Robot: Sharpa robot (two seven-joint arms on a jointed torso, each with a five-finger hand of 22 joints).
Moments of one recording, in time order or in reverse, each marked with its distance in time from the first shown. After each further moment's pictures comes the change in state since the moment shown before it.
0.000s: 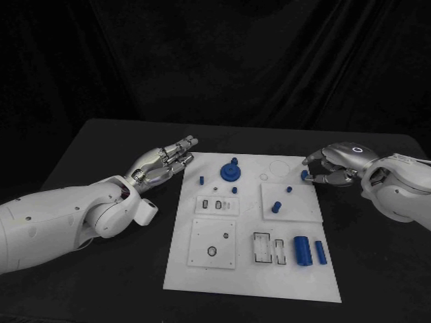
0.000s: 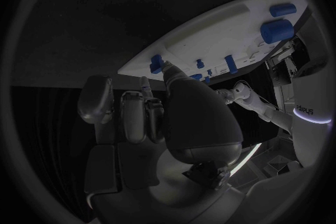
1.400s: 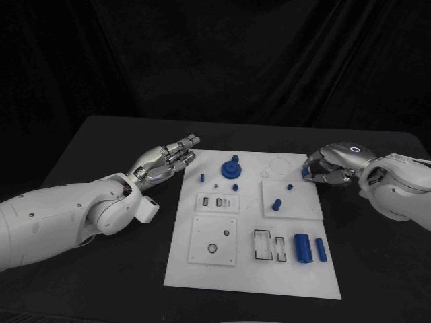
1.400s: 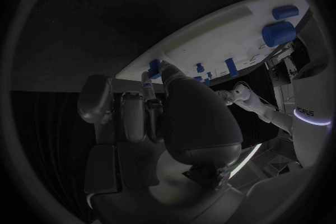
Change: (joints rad) left arm -0.002 0.006 0.000 -0.006 0.000 0.010 -0.012; left_hand 0.000 0.000 0.008 -0.002 0.000 0.000 0.000 0.000 0.000 0.000 0.000 0.000 0.000 -0.004 0.004 0.000 0.000 0.000 0.000 0.000 0.000 0.000; right arm -0.013 0.020 0.000 -0.019 0.000 0.002 0.002; right_hand 0.032 0.008 0.014 -0.025 0.068 0.103 -0.011 0.039 0.055 0.000 0.000 0.000 0.000 0.000 0.000 -0.006 0.000 0.000 0.004 -0.004 -0.012 0.000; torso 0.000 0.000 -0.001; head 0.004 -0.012
